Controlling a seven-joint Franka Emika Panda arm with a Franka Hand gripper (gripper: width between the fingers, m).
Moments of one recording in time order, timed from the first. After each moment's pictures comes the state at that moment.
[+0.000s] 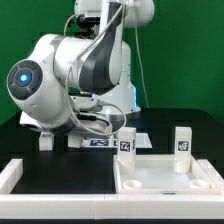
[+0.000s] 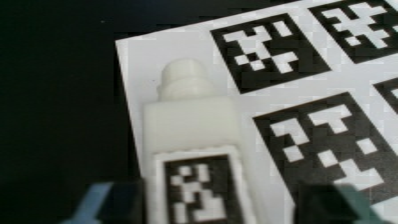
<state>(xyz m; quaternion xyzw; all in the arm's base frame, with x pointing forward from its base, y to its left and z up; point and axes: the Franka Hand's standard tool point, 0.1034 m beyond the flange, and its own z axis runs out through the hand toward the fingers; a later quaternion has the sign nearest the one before) 0.324 -0.107 0.011 -0.89 0.14 0.44 0.07</state>
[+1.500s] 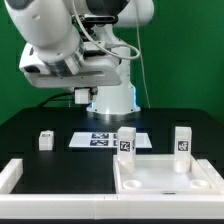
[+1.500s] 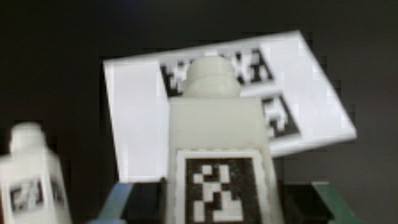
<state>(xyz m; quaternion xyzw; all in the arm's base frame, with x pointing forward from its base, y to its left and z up) 0.393 -0.083 0.134 -0.93 0.11 0.33 0.09</state>
